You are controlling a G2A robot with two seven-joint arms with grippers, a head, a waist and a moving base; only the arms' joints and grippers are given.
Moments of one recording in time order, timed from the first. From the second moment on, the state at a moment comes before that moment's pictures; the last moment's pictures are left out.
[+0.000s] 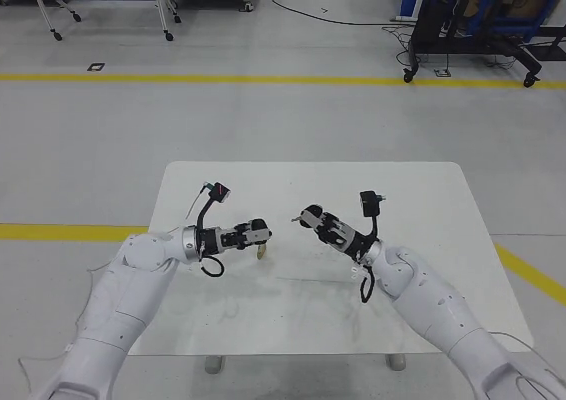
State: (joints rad) left arm 1.00 -1.21 -1.10 -1.11 -0.28 -0.69 -1.12; right arm -1.03 -1.21 0.83 -1.01 -0.36 -1.01 -0.12
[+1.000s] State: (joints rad) left arm 0.99 -1.20 -1.06 -1.11 -0.14 -0.73 -0.98; right arm -0.94 -1.27 0.69 -0.90 -0.31 -1.01 -0.07
